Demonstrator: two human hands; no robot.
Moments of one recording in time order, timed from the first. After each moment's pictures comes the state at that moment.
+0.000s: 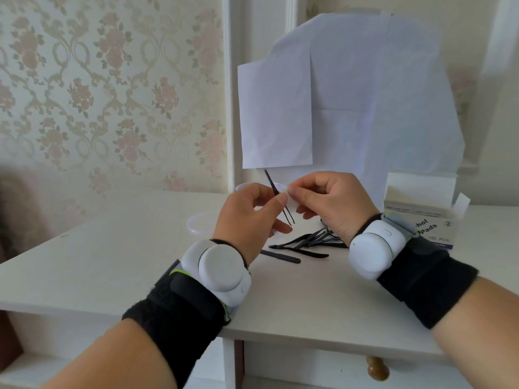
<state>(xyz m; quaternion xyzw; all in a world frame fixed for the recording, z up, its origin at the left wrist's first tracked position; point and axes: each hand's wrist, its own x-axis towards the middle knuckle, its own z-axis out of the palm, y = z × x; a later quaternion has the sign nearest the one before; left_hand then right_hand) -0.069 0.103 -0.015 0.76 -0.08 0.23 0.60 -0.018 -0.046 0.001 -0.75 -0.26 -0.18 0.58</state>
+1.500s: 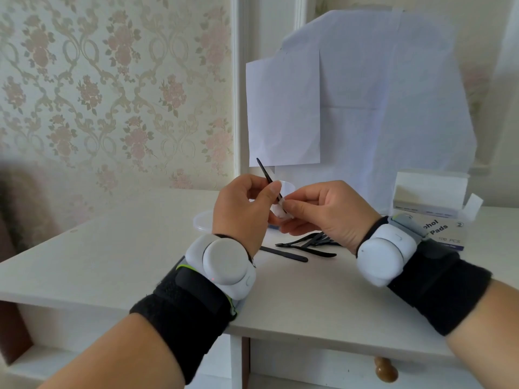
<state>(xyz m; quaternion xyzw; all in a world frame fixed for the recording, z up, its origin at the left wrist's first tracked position) -0.062 0.114 -0.016 0.74 -0.05 0.34 0.58 -0.029 -0.038 -0.002 -0.76 -0.30 -0.02 0.58</state>
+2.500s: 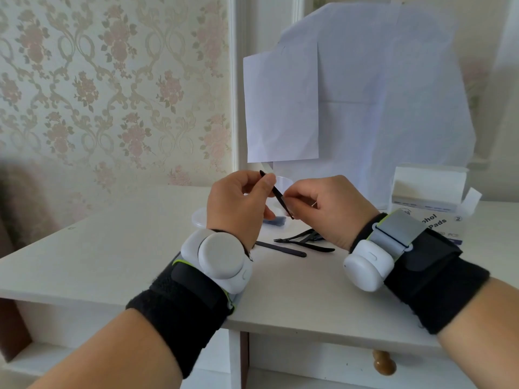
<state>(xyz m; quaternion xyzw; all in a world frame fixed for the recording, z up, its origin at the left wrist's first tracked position) -0.068 0.113 -0.012 0.73 -0.04 0.35 0.58 -0.028 -0.042 -0.002 -0.86 -0.35 -0.24 0.28</state>
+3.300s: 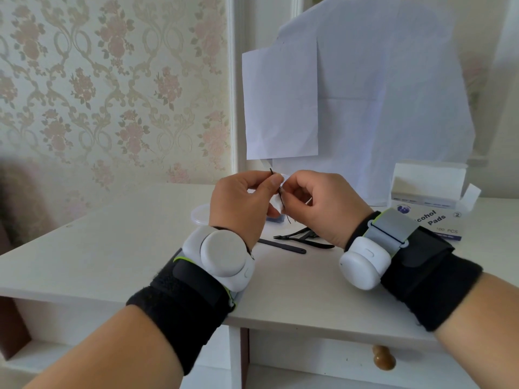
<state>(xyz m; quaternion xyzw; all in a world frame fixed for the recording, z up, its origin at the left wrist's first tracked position) -0.070 0.110 -0.014 0.73 -0.06 0.33 0.59 -0.031 -0.033 -0.005 -0.84 -0.34 -0.23 0.36</state>
